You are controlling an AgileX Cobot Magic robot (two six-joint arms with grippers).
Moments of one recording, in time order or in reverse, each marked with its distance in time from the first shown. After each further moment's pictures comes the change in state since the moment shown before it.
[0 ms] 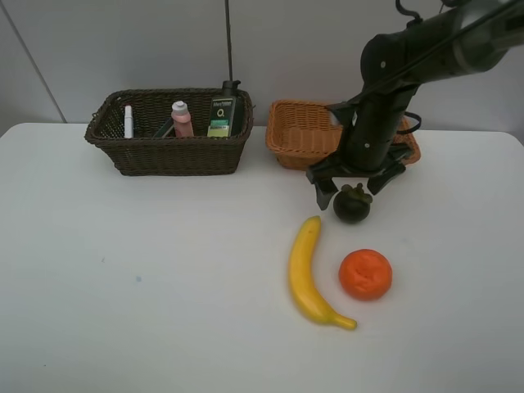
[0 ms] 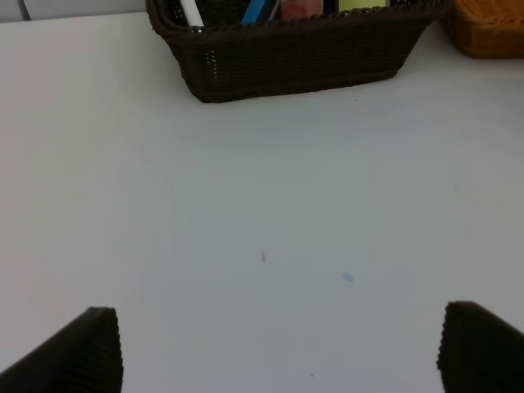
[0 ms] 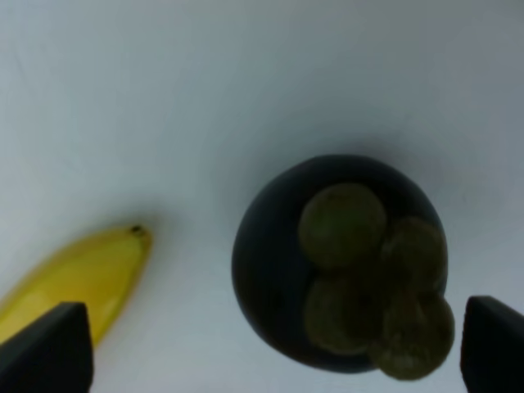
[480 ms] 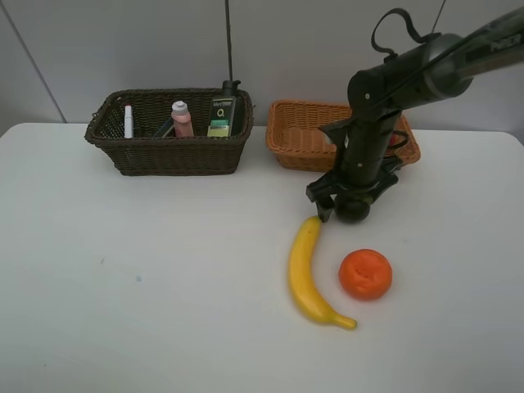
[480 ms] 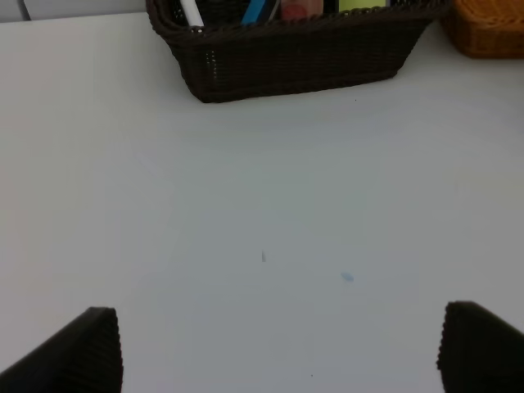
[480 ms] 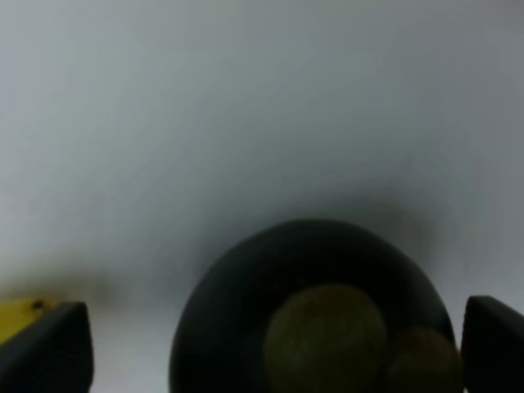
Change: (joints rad) left arm 0.000 0.000 0.000 0.000 0.000 0.000; right arm 0.000 0.101 0.000 -0.075 -0.085 0.000
